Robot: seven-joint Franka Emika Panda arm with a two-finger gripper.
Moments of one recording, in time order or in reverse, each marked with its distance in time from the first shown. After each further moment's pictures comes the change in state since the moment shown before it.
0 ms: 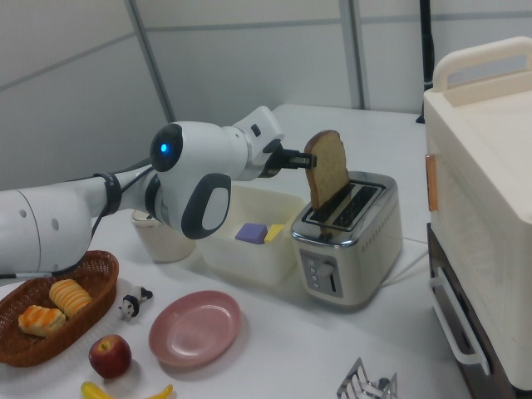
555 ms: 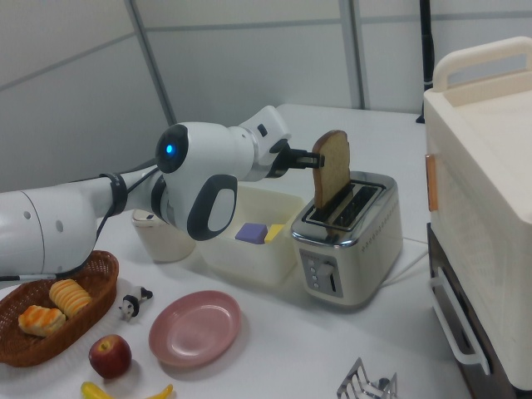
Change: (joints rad) arm -0.021 0.006 0.000 0.010 0.000 0.003 -0.014
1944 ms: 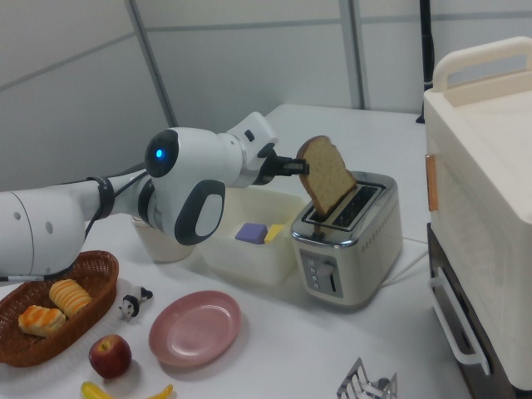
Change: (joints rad) arm 0.002 -0.045 0.040 -0.079 0.000 -0.001 -0.071
